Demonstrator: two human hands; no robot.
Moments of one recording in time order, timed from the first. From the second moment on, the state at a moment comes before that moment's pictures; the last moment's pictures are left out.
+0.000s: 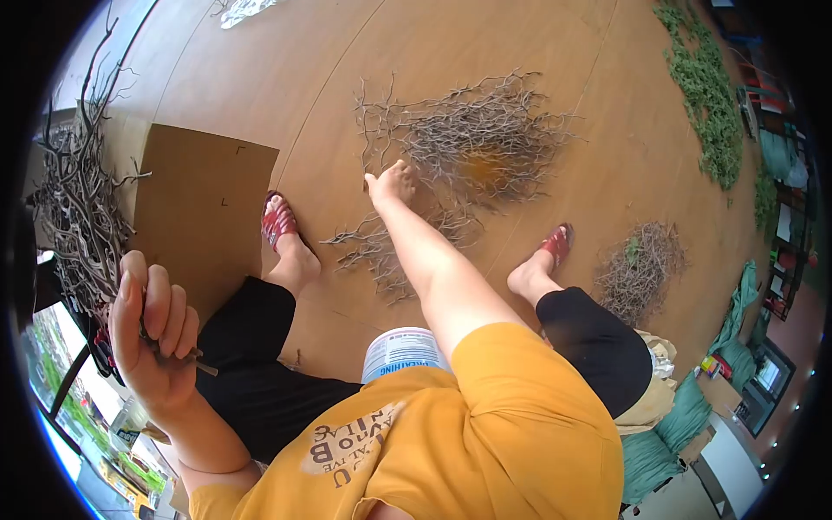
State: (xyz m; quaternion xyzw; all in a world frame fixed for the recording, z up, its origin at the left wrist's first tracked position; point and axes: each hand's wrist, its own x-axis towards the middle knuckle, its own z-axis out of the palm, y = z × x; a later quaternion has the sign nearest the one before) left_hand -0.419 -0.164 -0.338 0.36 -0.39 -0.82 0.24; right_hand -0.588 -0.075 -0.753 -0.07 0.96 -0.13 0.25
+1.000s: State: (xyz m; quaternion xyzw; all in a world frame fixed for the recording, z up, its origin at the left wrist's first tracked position) left_hand -0.483 -0.011 -0.370 0.29 -0.54 -0.79 -0.01; right_hand -0.565 0.143 -0.348 -0.30 0.66 -0.66 0.21
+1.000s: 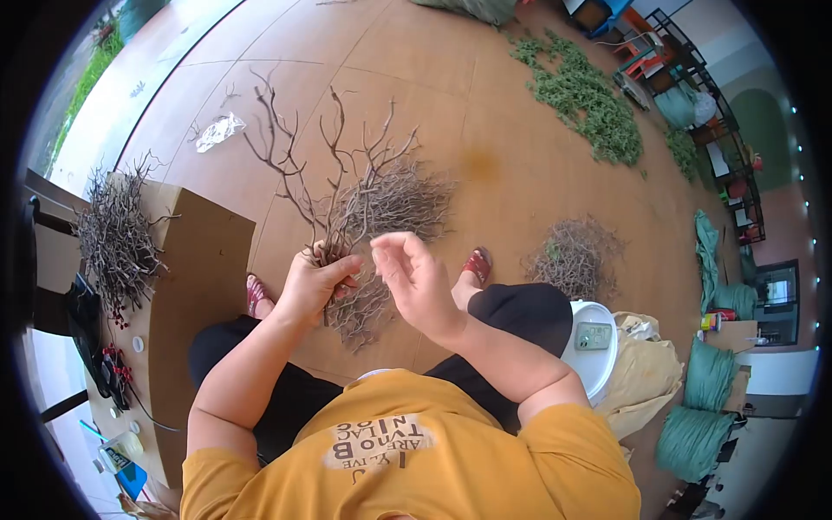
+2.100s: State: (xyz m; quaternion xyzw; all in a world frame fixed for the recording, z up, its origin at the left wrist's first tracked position) left_hand -0.400 -0.076 -0.716 0.45 -0.81 -0.36 -0.12; right_hand -0.769 0.225 -0.439 -0.19 0.86 -0.35 0.32
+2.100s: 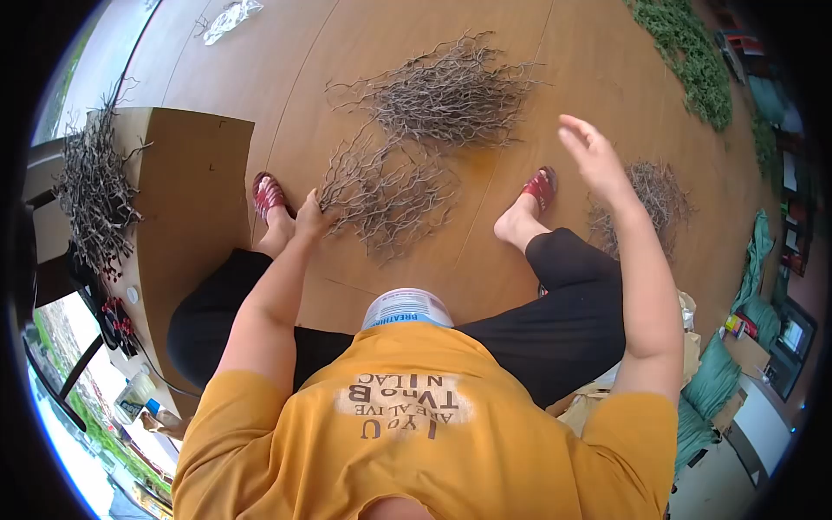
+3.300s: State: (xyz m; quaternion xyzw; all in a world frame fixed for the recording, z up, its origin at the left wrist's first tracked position) left_hand -0.401 -0.014 -0.365 0.33 -0.46 -0.83 -0.02; right_hand -0.544 0.162 -0.421 0.13 0.35 -0.61 0.70
